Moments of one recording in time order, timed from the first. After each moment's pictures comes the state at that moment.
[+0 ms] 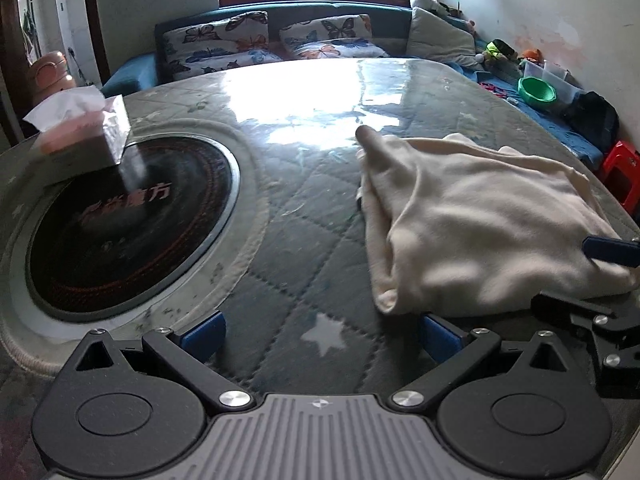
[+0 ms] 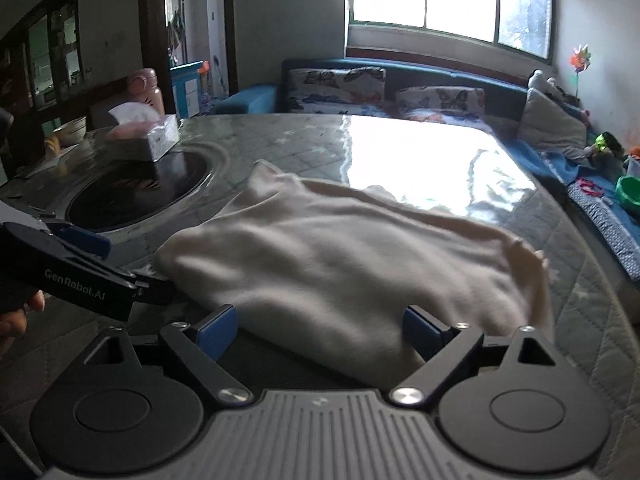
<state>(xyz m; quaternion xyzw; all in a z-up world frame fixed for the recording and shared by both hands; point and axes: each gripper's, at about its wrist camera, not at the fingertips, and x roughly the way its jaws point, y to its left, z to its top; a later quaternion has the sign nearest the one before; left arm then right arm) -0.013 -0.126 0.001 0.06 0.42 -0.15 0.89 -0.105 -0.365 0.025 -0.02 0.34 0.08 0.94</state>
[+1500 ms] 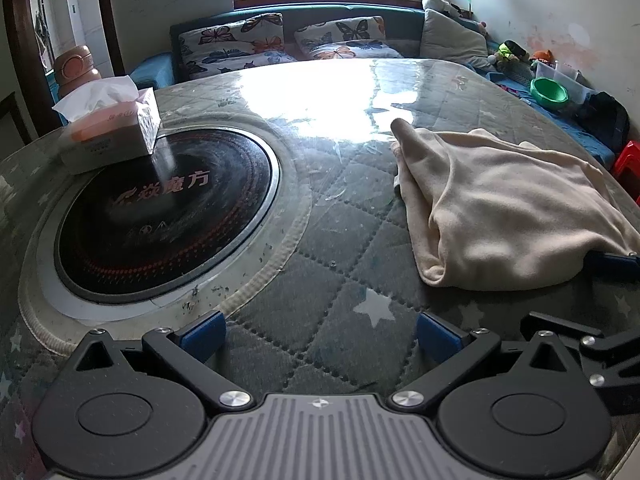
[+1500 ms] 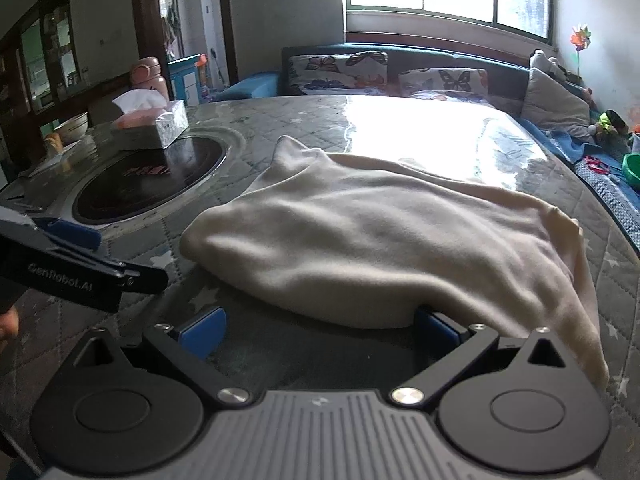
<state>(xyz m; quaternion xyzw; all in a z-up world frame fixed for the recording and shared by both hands) -0.020 -0.101 0.000 0.07 0.42 -0.14 0.90 -0.106 -0.342 0.010 0.00 0.36 0.07 0.93</state>
